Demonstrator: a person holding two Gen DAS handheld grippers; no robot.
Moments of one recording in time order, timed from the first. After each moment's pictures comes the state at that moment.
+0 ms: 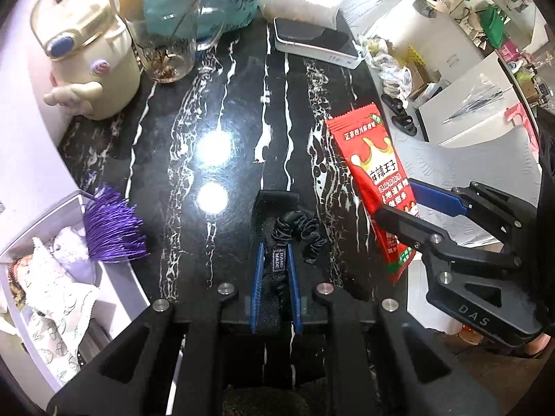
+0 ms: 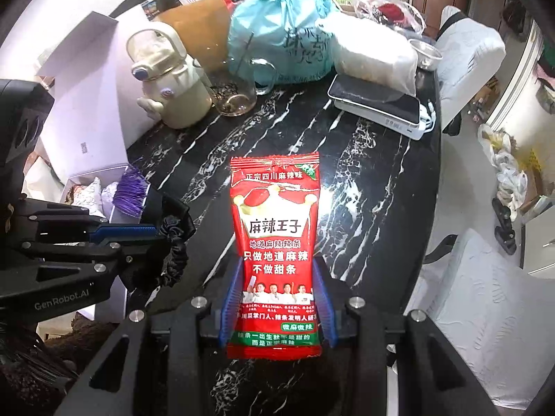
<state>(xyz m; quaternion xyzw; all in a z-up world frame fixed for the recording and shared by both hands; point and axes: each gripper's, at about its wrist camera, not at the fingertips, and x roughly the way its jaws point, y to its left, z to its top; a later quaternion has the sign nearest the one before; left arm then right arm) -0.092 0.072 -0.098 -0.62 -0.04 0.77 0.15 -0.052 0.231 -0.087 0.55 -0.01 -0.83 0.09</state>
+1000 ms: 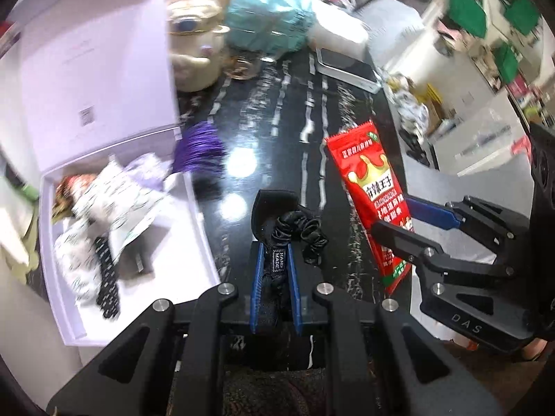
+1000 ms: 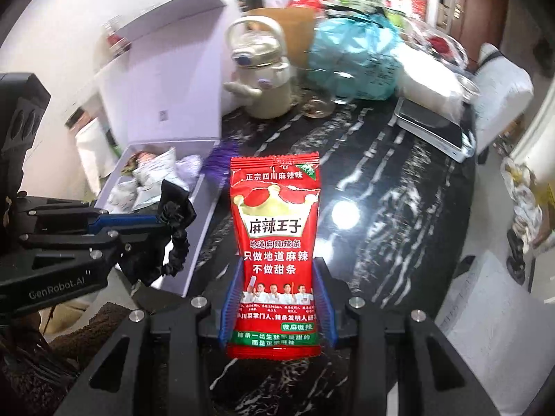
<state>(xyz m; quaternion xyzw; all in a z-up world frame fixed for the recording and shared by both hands) 0.024 -0.005 -0.050 -0.57 -0.08 0.81 0.08 0.009 0.143 -0.057 0.52 0.03 -0.84 0.17</state>
